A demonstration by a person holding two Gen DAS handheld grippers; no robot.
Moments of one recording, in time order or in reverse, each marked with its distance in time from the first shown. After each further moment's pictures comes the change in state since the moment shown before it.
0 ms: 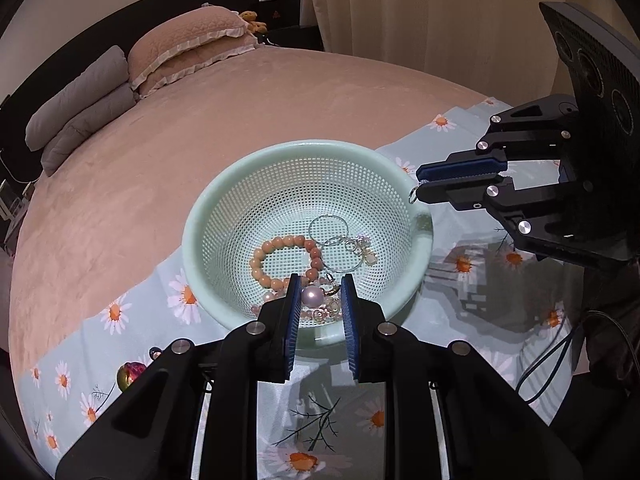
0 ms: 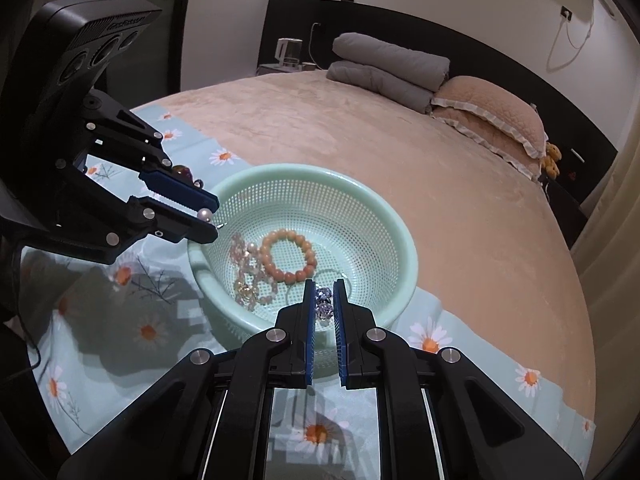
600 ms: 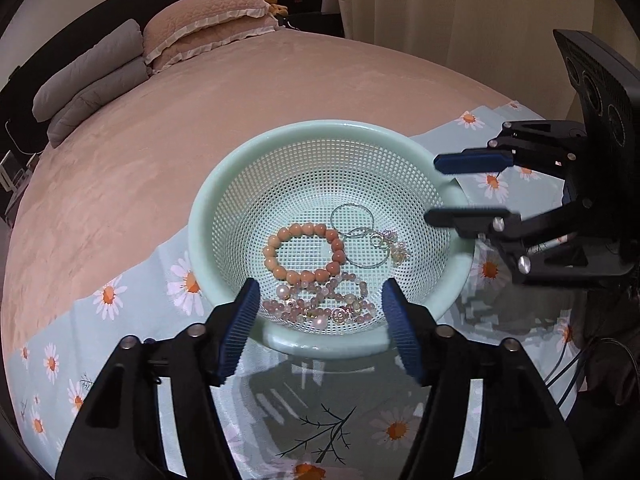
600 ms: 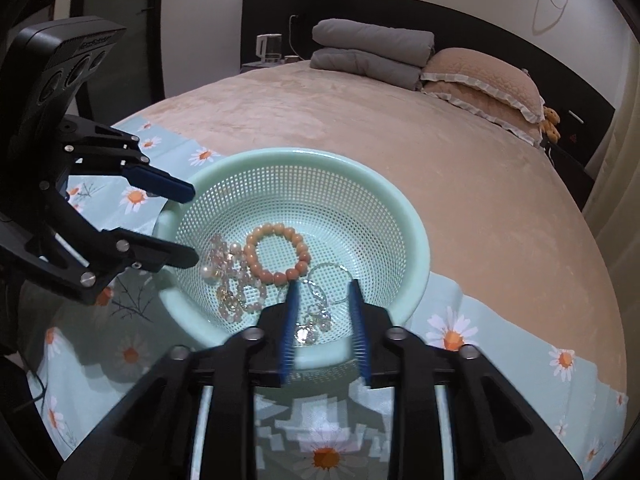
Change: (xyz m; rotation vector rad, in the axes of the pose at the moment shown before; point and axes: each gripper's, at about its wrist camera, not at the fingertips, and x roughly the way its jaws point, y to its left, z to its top) left arm 0.020 0.018 -0.002 -0.076 0.029 0.021; right arm 0.032 -0.013 -0.008 0.113 0.022 -0.024
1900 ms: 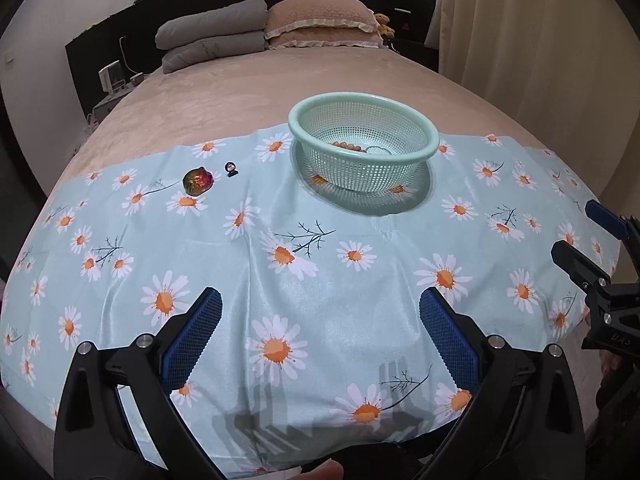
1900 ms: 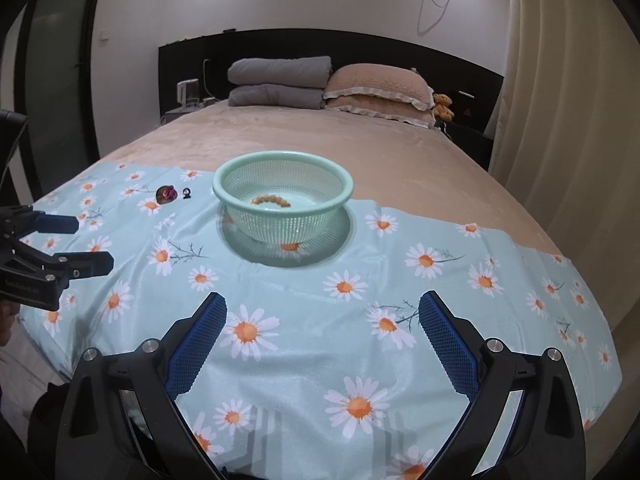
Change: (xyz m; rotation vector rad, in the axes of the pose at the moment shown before) left arm -0.133 -0.074 -0.150 -0.368 -0.068 0.226; right arm -0.175 0.087 -0.125 0.278 -0.145 -0.245
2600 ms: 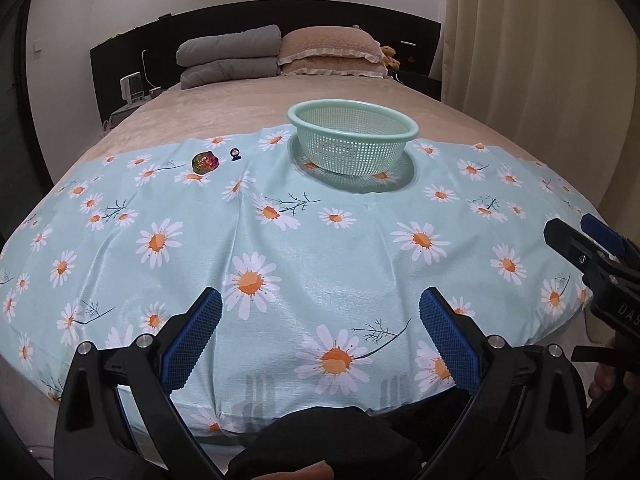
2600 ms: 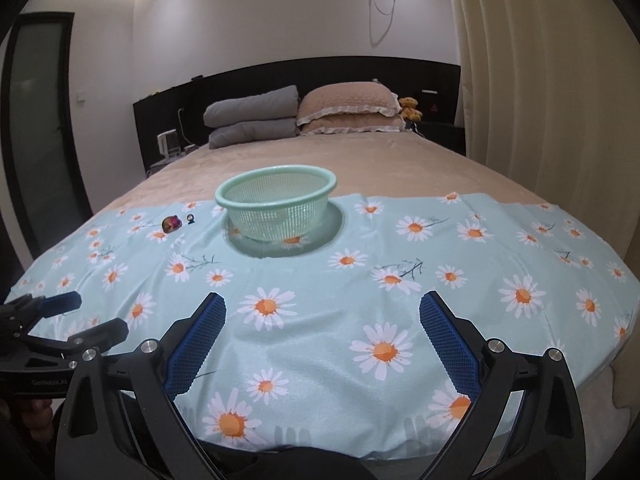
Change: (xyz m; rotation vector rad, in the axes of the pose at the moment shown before) left arm -0.022 -0.022 -0.077 -0.054 -0.140 0.016; right arm -0.035 0.005 -0.055 0.179 -0.094 -0.044
